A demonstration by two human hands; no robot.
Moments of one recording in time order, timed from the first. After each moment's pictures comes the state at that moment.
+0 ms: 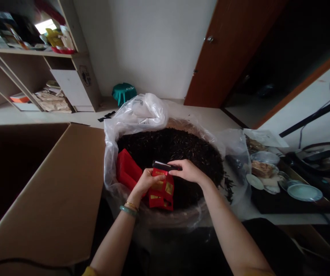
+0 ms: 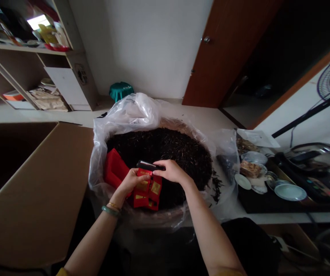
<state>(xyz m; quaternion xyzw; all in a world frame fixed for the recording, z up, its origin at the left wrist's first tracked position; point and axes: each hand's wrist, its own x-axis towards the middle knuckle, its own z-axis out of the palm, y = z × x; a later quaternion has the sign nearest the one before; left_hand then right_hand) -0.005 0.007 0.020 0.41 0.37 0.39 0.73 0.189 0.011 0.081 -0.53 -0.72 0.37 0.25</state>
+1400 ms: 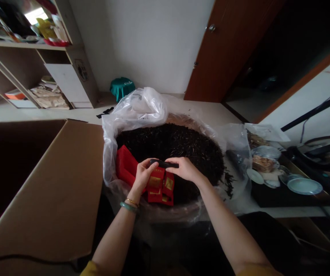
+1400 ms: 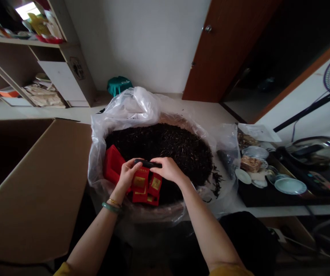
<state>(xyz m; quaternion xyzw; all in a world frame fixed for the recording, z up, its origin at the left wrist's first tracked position) -0.006 0.011 0.030 0.42 0.41 0.52 0.62 0.172 0.004 0.081 -0.56 -0.73 0.31 0.24</state>
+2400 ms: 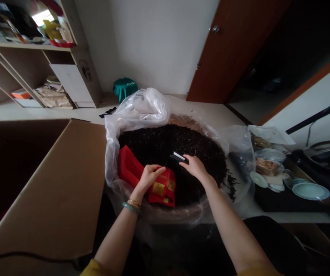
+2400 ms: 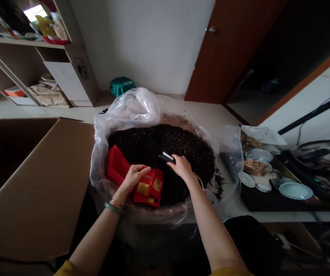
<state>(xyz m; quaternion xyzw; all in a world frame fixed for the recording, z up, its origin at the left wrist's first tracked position) 0.002 0.011 0.018 0.48 0.46 0.40 0.63 0.224 0.031 0.024 -0.71 -0.68 0.10 0.12</state>
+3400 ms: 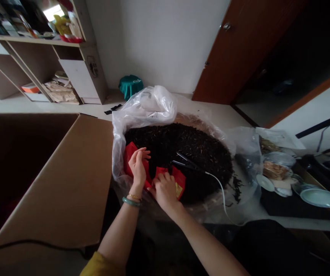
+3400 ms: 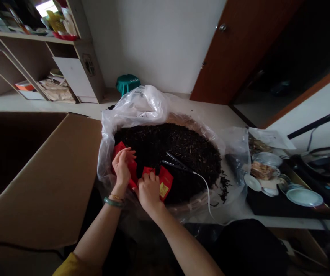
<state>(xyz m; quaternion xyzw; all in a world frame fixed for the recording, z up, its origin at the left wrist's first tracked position) -0.029 0.019 0.040 0.33 0.45 0.71 0.42 0.070 -0.055 0.028 -0.59 -0.80 0.04 0.12</state>
